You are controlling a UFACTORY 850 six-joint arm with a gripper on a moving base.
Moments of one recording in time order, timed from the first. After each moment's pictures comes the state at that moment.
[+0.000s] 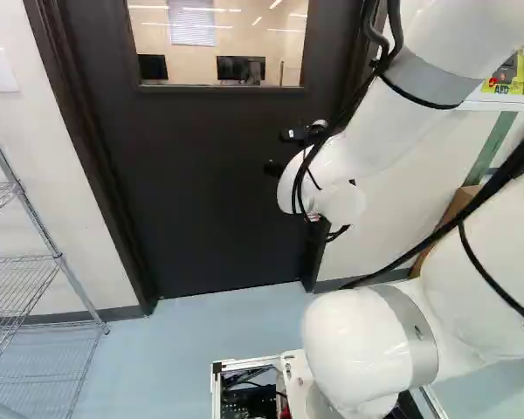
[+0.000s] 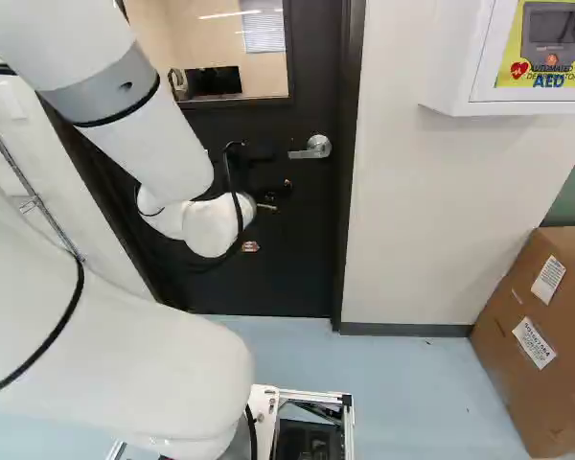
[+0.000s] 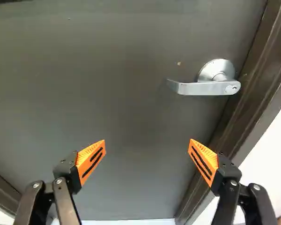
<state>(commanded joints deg) 0.0 15.2 -14.4 0.0 50.0 0.0</state>
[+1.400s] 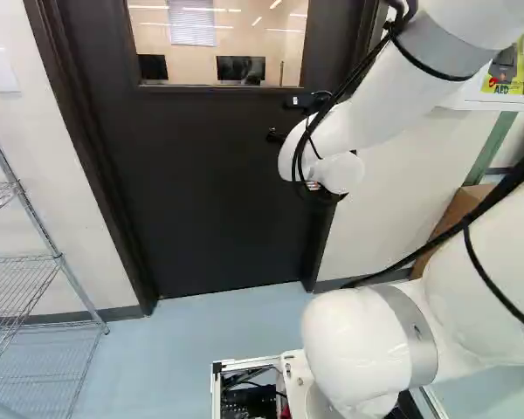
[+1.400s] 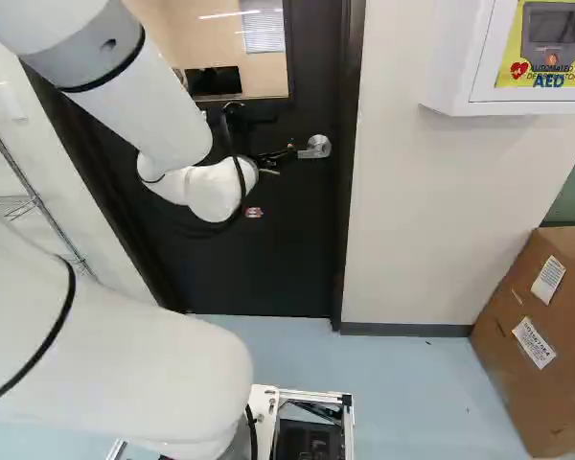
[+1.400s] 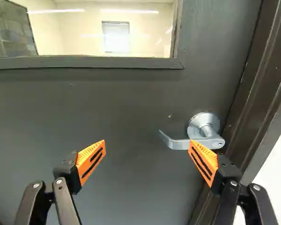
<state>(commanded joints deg) -1.2 16.1 -22.9 0.0 47.6 0.0</state>
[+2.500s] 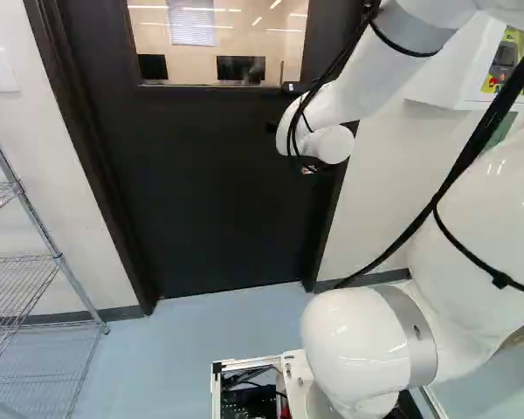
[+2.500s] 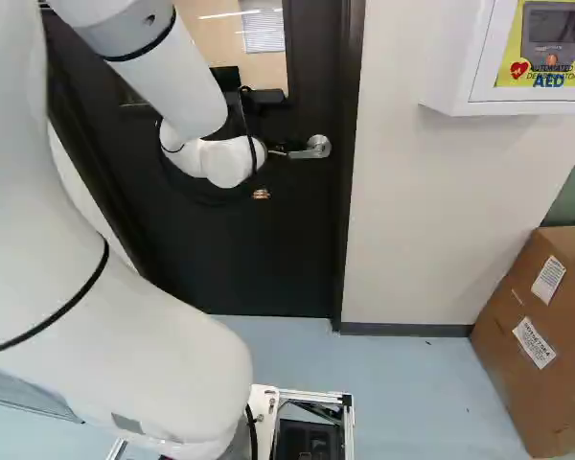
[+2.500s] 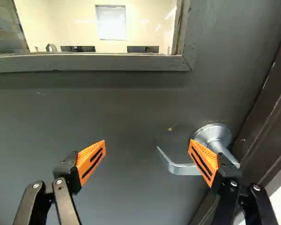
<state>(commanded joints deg) -2.0 7.2 -33.4 0.0 40.9 0.0</state>
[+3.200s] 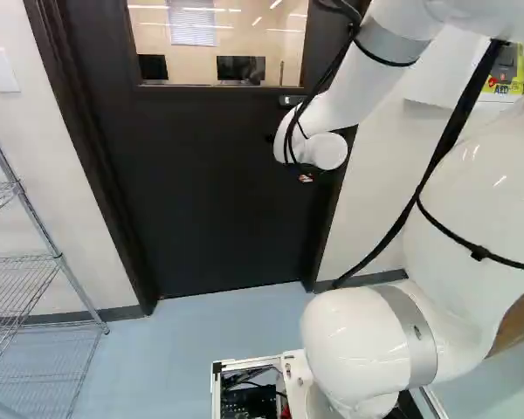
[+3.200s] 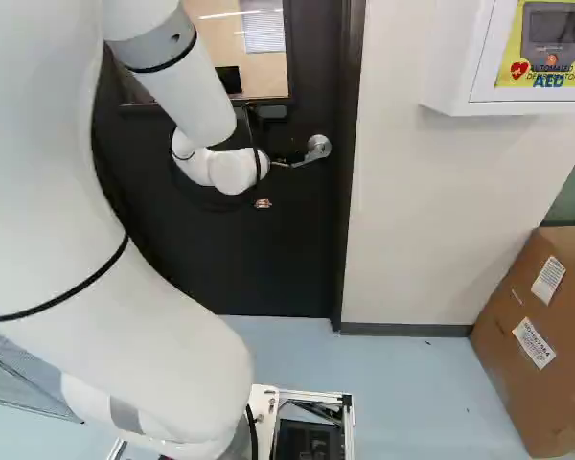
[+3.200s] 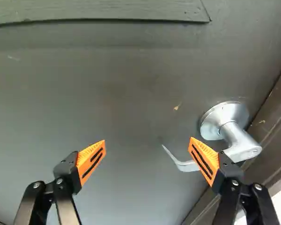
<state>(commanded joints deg) -2.0 2.5 -33.4 0.0 40.9 0.0</state>
